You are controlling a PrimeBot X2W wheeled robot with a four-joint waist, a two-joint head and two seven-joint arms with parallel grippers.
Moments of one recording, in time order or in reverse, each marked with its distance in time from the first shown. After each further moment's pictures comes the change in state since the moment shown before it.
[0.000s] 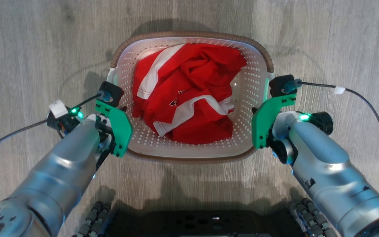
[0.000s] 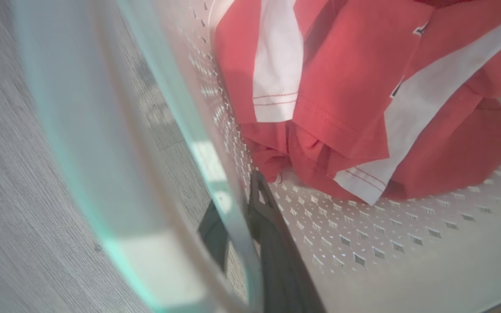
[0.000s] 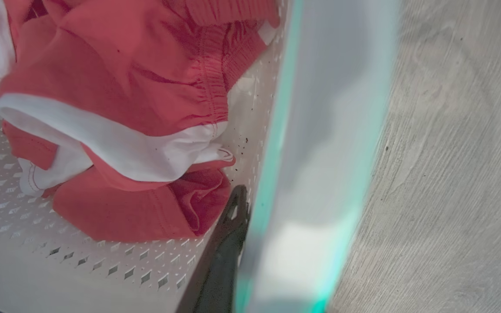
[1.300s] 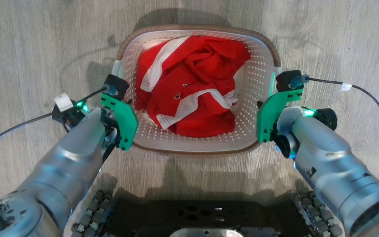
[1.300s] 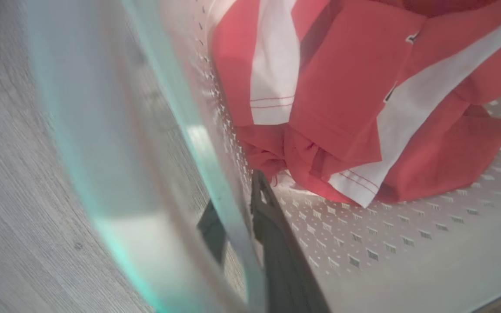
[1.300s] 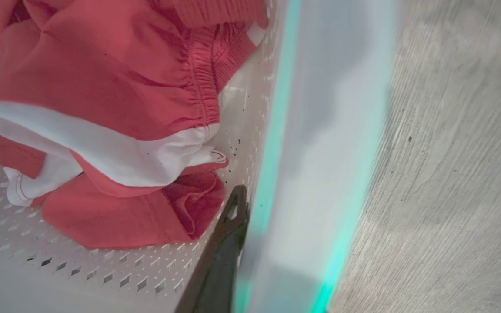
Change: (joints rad) left arm -0.041 -0.050 -0.030 0.057 -0.036 -0.001 -0.035; right arm -0.113 0.005 0.153 0.206 0.188 0.010 -0.145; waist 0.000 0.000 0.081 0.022
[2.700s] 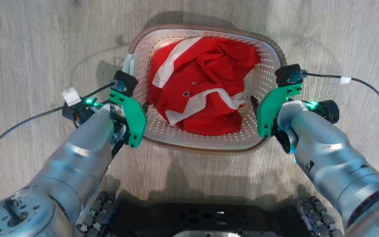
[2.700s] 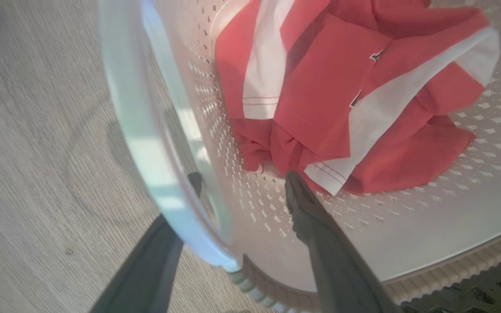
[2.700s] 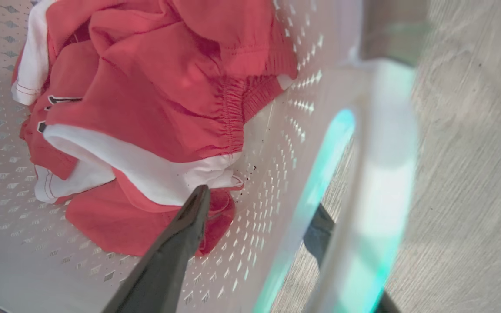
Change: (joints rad) left arm -0.025 -0.060 -0.007 0.070 -0.039 -0.025 0.007; right arm -0.065 0.018 0.079 0.102 0.021 0.008 -0.065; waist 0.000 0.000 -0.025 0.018
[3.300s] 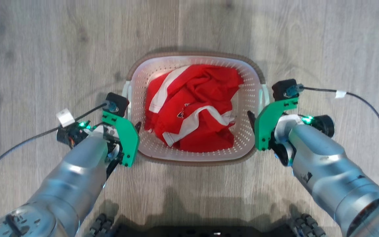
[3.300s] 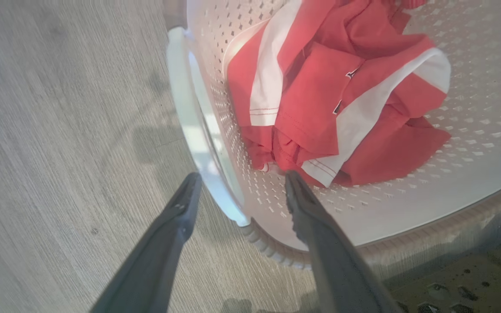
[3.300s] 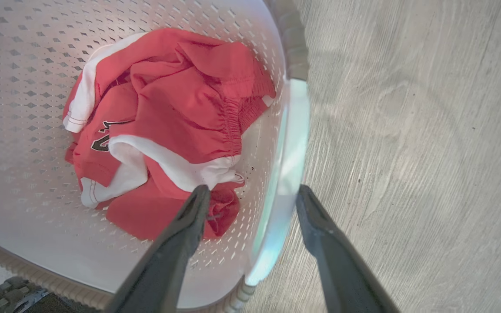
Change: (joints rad) left arm 0.082 0.016 0.002 0.027 -0.042 0.002 -0.007; right arm 0.043 0.000 0.042 -0.007 0.065 0.000 -0.002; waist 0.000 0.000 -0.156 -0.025
